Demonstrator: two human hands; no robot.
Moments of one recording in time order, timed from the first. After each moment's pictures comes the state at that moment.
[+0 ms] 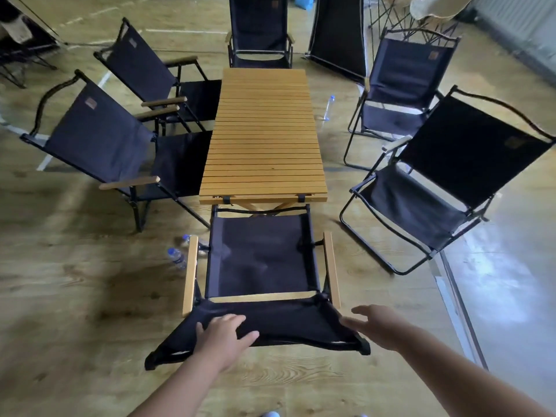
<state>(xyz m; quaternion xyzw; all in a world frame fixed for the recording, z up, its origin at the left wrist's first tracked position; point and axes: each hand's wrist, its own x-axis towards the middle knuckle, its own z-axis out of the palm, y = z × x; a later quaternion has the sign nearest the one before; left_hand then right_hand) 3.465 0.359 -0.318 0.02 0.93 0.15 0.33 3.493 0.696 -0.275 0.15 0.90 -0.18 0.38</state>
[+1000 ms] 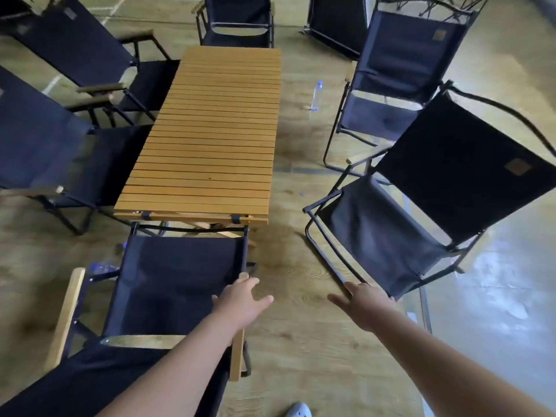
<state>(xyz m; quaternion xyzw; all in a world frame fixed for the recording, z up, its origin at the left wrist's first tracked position) 3.254 0.747 -0.342 -0.05 0.90 0.23 0.36 3.278 1.024 -0.350 0.12 0.92 -0.08 0.35</state>
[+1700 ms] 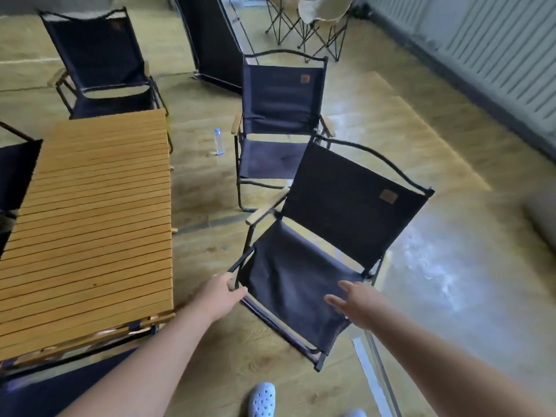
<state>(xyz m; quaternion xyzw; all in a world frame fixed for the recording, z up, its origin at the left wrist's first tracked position) 3.037 0.989 -0.281 0.05 0.91 0.23 0.34 3.173 1.273 -0.282 0.27 0.91 -0.13 0.30</state>
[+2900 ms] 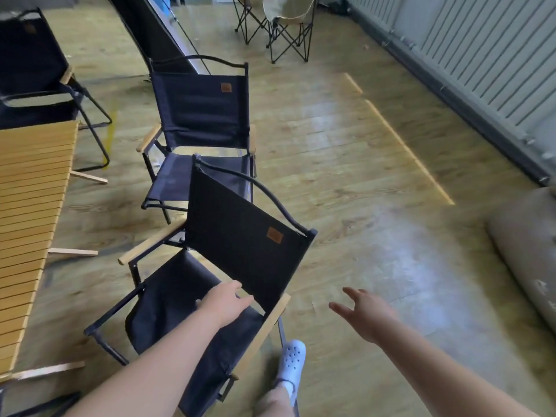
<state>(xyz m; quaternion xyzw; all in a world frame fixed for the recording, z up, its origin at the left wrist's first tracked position) 3.063 1.451 -0.306 0.06 0.90 0.19 0.39 3.212 1.728 -0.287 0.29 0.89 -0.18 0.29</state>
